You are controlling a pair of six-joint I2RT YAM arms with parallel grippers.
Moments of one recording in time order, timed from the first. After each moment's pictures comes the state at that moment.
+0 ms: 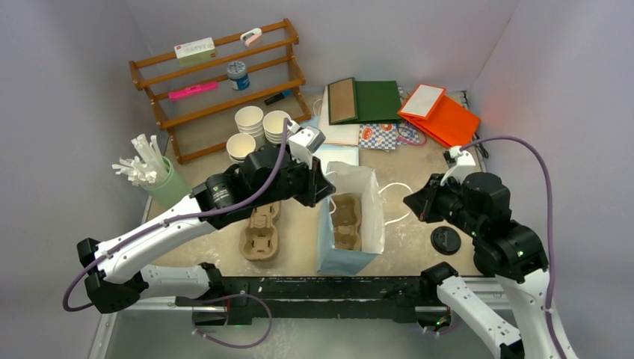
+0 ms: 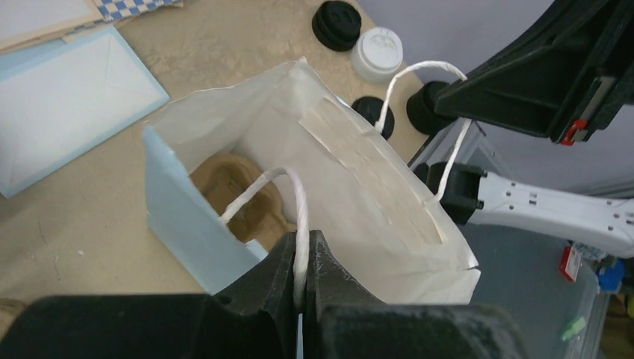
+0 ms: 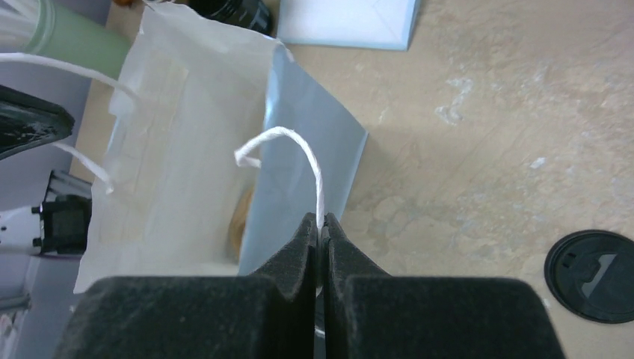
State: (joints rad) left arm -1.04 1.16 1.31 -0.51 -0.04 -0.51; right arm 0.40 0.64 1.16 -1.02 -0.11 0.43
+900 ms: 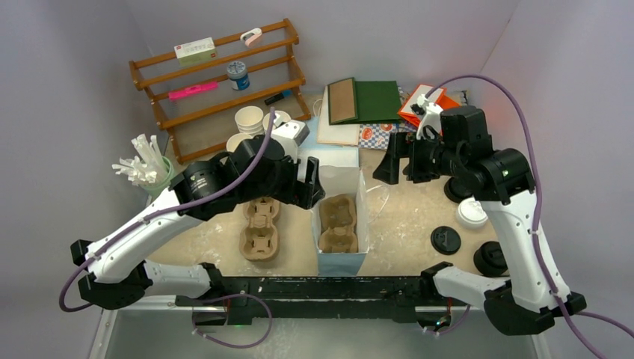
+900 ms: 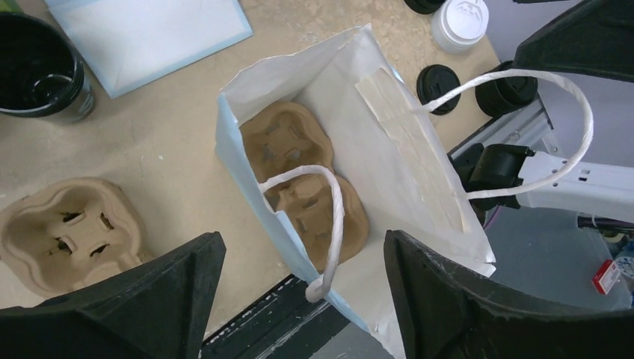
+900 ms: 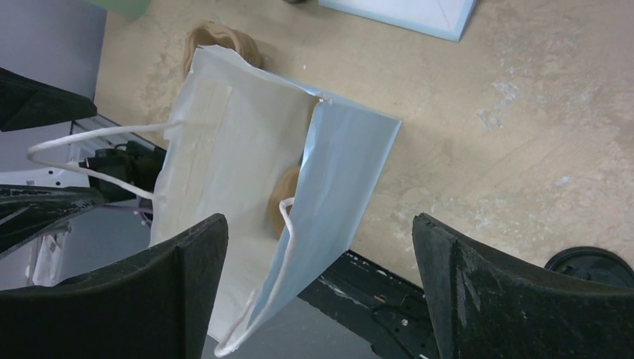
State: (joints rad) left arm -1.03 1.21 1.57 -0.96 -0.14 -0.55; right arm 0.40 1.12 1.63 -1.26 -0.28 0.34
